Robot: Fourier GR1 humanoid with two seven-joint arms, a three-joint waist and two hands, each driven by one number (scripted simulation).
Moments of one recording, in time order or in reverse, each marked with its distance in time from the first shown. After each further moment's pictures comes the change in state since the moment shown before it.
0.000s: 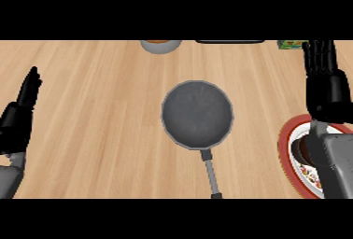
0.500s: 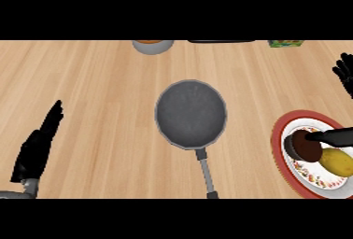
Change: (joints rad) left arm 0.161 -0.056 -0.069 -0.023 0.039 -0.053 0.121; right arm 0.190 -0.299 -0.042 0.002 -0.017 0.322 -0.007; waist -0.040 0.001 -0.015
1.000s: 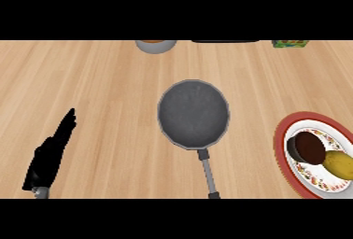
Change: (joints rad) left arm 0.048 -0.041 -0.054 -0.070 -0.008 -0.002 0.078; right arm 0.230 -0.381 -0.152 0.147 0.156 0.191 -0.237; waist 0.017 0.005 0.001
